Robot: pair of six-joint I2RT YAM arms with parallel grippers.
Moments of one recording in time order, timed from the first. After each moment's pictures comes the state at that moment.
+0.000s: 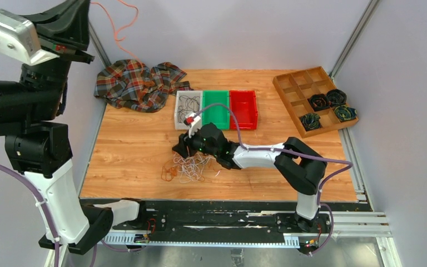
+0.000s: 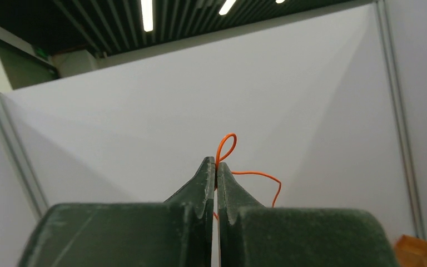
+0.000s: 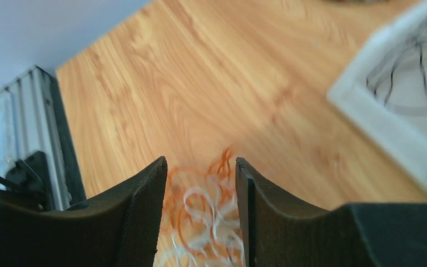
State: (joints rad) left arm -0.14 1.23 2.27 -0.34 0.33 0.12; right arm 1.02 1.86 1.14 0.52 -0.14 0.26
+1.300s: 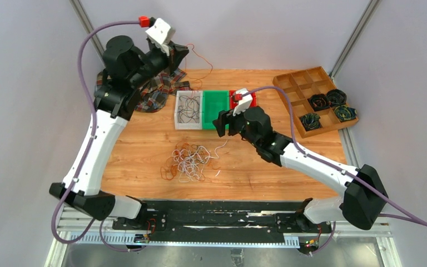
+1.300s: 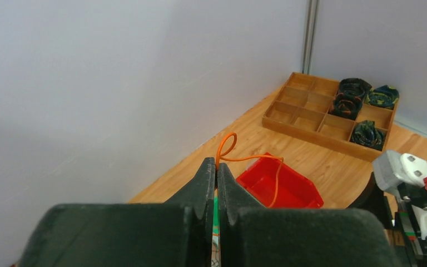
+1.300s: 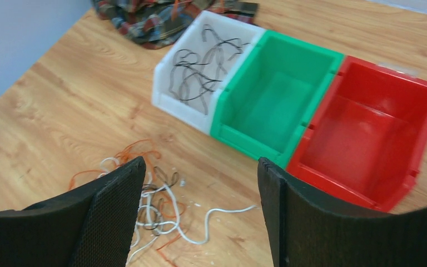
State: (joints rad) left arm -0.36 1.35 1.75 -0.33 0.36 0.15; right arm 0.83 1.32 0.95 0.15 0.15 0.20
